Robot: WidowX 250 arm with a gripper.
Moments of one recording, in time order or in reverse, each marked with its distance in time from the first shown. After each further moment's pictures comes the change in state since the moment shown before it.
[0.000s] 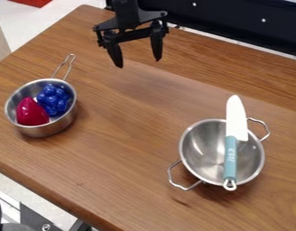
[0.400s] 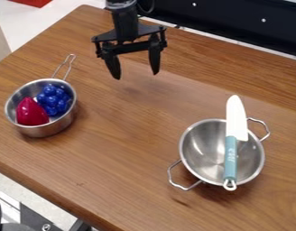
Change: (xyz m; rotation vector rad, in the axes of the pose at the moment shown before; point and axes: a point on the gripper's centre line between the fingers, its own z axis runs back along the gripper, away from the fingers) arm -0.011 0.020 -0.006 0.023 0.058 -0.046
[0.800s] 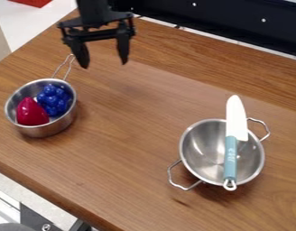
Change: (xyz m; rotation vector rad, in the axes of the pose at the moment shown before) arm -0.004 0.037 0.028 0.021 0.031 -0.065
